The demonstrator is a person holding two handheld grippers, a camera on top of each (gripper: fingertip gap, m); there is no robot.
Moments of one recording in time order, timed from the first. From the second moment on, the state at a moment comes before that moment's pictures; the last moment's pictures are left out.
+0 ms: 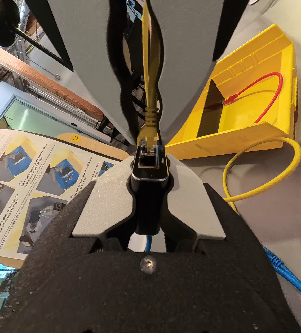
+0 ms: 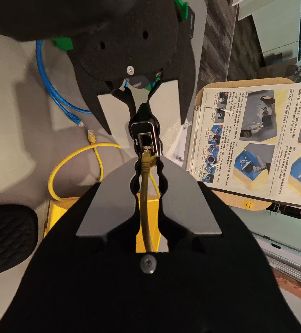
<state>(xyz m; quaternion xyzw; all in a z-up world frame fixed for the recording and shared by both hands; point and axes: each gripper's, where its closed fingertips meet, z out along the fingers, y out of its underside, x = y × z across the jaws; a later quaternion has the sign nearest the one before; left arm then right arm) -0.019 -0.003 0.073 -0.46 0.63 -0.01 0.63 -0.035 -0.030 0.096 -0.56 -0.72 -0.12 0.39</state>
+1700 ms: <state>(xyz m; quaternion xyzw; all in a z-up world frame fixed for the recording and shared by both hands) 0.004 -0.013 0.065 -0.43 0.63 0.02 0.65 -0.017 -0.046 0.083 -0.54 -0.75 -0.10 0.37</state>
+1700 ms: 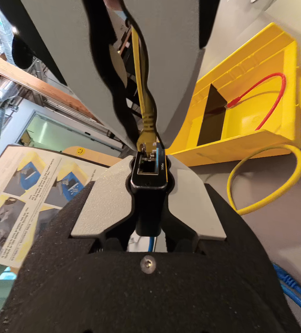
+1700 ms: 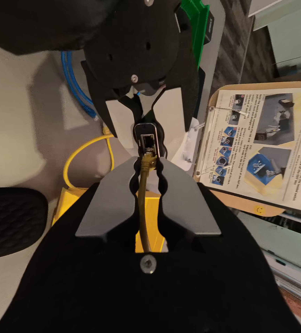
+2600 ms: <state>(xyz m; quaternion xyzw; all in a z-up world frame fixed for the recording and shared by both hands) -0.003 -0.024 0.072 -0.41 0.65 0.06 0.63 -0.020 -0.060 0.089 -0.49 -0.79 -0.14 0.35</state>
